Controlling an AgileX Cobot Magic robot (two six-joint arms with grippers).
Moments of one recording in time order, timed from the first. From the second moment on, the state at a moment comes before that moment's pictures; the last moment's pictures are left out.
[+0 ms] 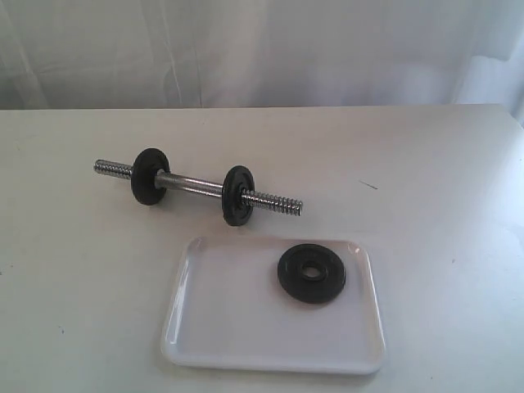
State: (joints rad) left arm -0.07 0.52 -0.42 0.16 -0.71 -0.40; right arm 0.08 0.00 0.00 0.02 0.23 0.06
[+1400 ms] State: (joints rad) left arm -0.33 1.94 -1.65 0.44 0.63 0.05; right arm 0.08 0.00 0.00 0.02 0.23 0.06
